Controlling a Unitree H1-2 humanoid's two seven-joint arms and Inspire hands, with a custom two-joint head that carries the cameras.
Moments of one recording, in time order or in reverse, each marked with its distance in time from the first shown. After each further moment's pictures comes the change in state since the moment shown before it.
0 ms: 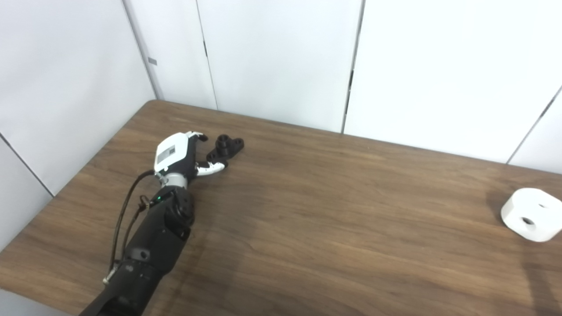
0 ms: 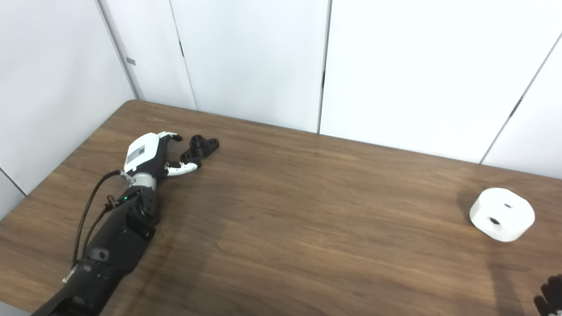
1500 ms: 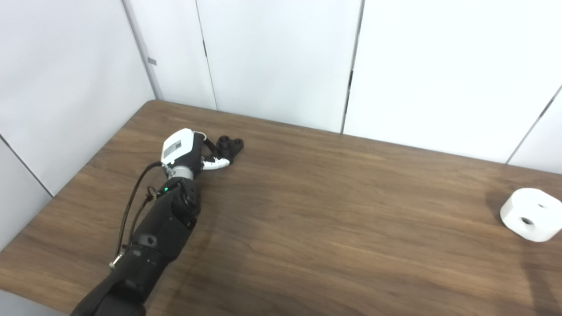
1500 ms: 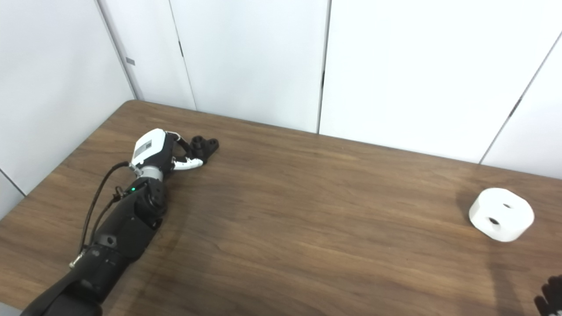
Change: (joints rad) left arm -0.060 0.013 -0.049 0.069 -0.047 0.025 0.017; right arm 0.001 0.001 0.000 -0.003 0.007 0.004 -0.002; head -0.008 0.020
